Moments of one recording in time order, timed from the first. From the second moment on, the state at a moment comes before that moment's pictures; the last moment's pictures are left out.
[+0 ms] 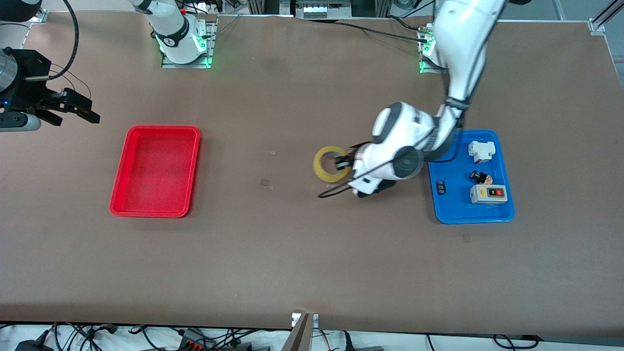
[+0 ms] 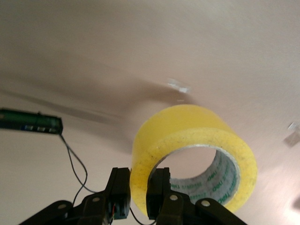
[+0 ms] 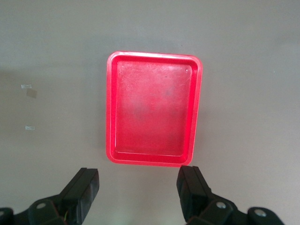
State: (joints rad) left arm -0.54 0.68 -0.08 -1.57 -0.46 2.09 -0.80; right arm -0.01 -0.03 0.00 -1.71 0.00 1.62 -0.05
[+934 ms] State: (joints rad) left arm -0.41 0.50 0.02 -1.47 -0.29 1.78 -0.90; right arm 0.01 0.09 0.00 -1.71 -0.01 1.61 -0.05
